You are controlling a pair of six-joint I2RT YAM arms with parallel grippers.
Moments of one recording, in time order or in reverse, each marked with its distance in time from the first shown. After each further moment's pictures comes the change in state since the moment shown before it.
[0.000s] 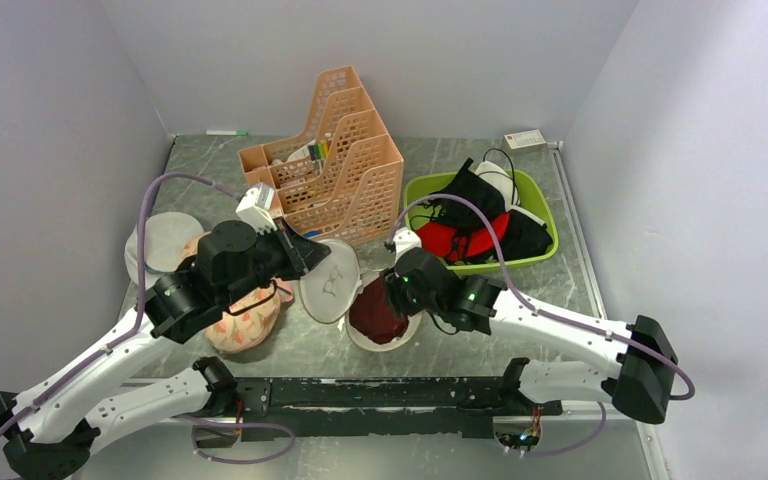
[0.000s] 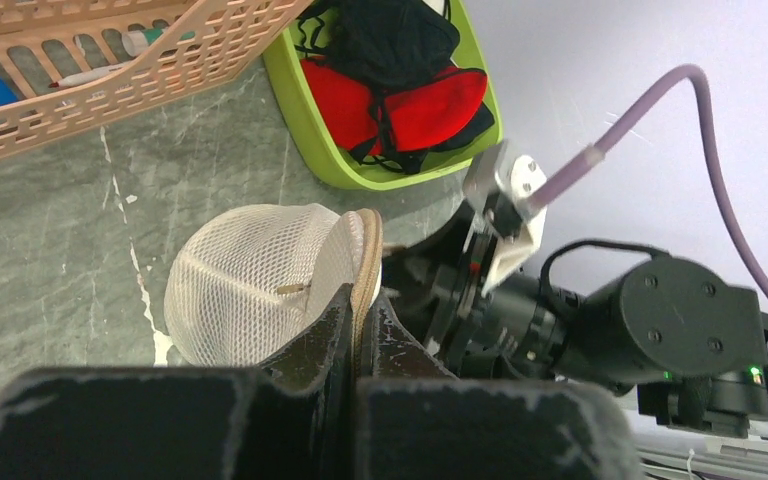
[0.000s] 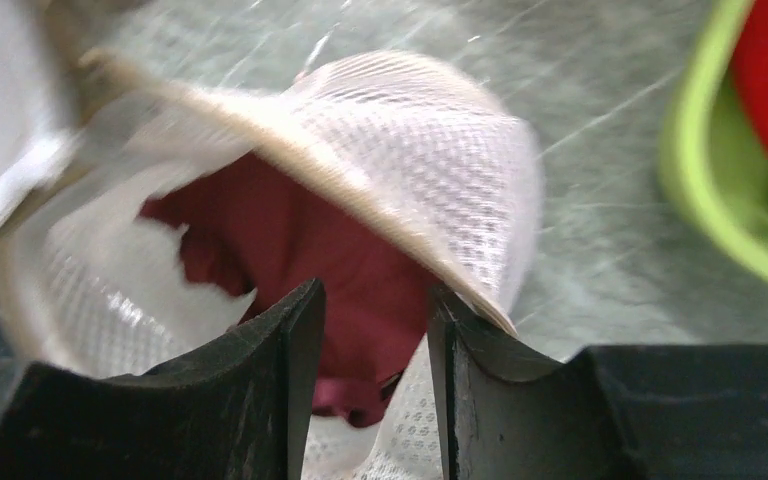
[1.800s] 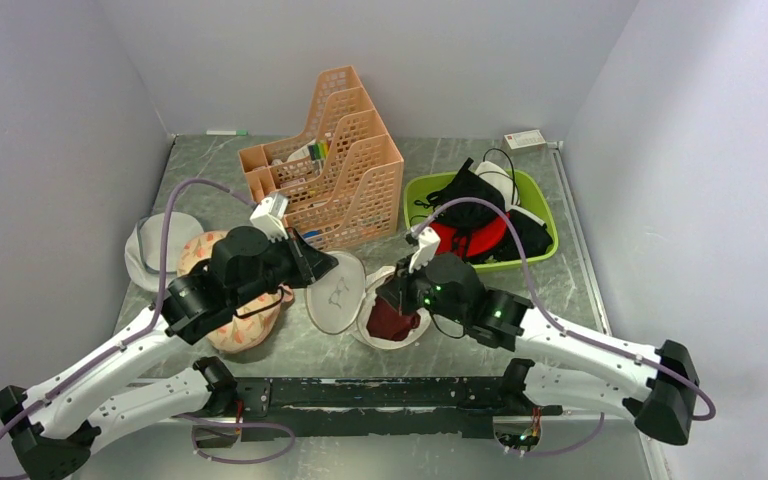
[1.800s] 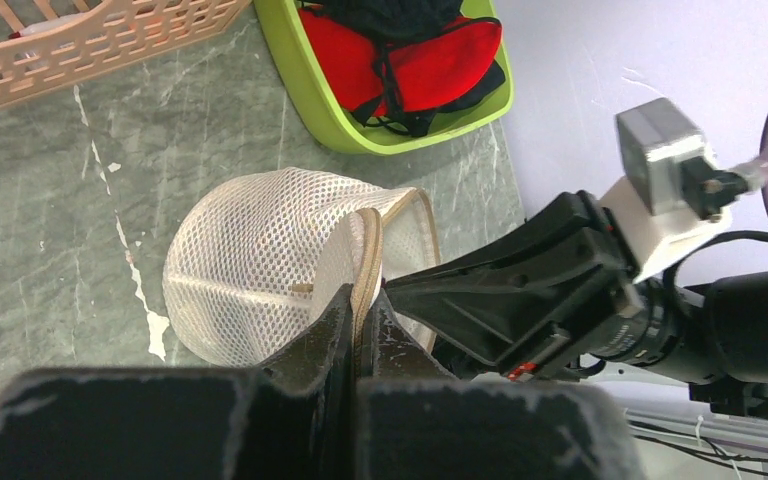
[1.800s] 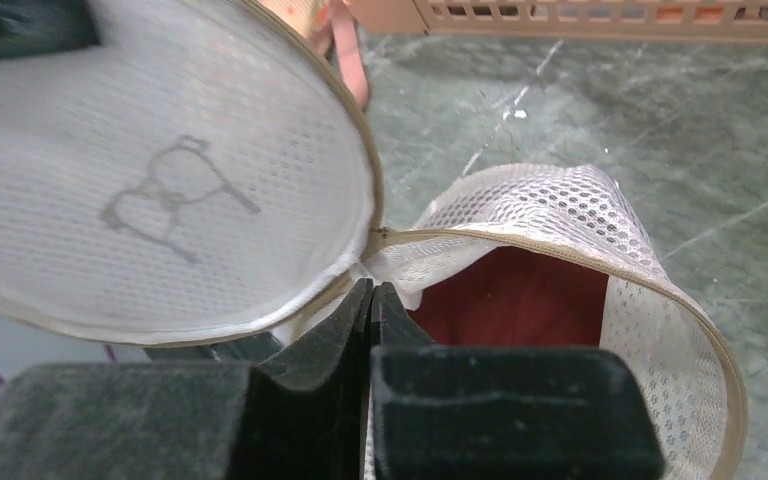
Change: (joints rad) left arm 0.001 0.016 -0.087 0.058 0.071 -0.001; right arm -0.025 -0.159 -0.129 0.295 -0.095 0.121
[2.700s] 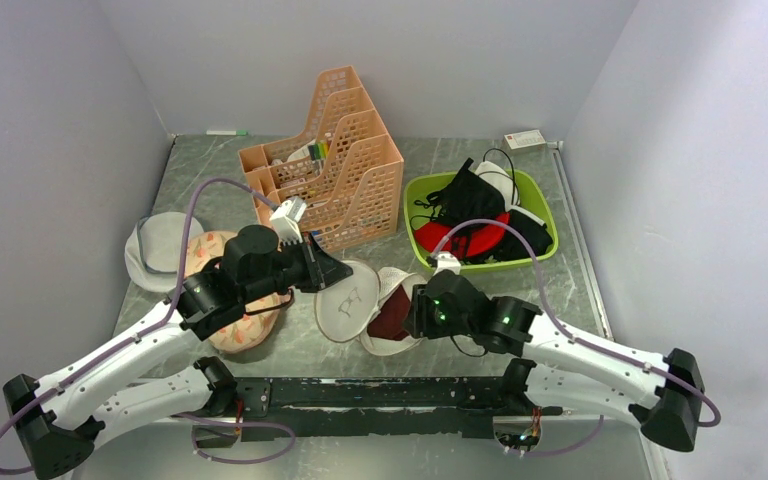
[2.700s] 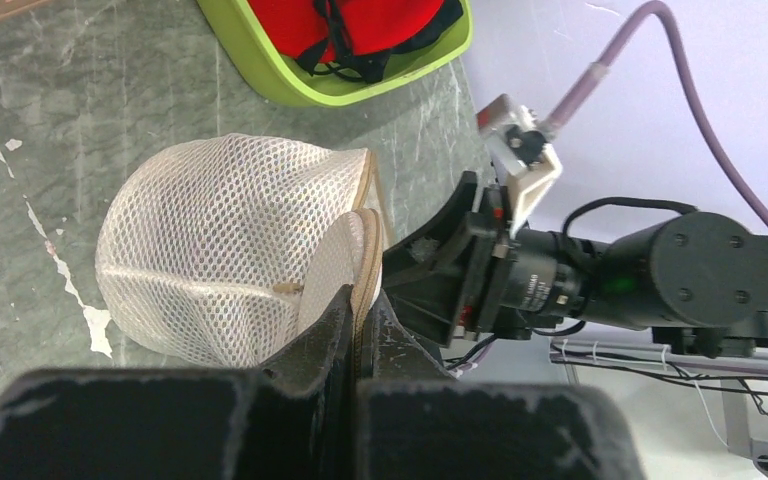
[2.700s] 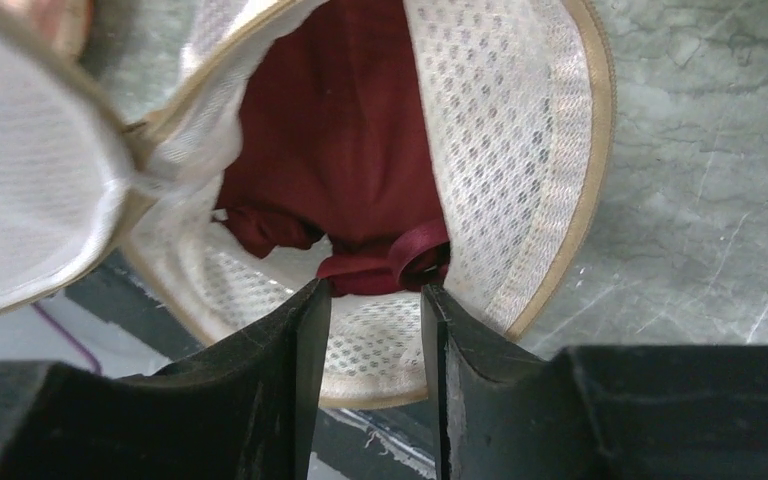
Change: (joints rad) left arm 0.000 0.048 -0.037 0.090 0.159 0.001; right arm 0.001 -0.116 -0.040 -0.427 0.039 0.281
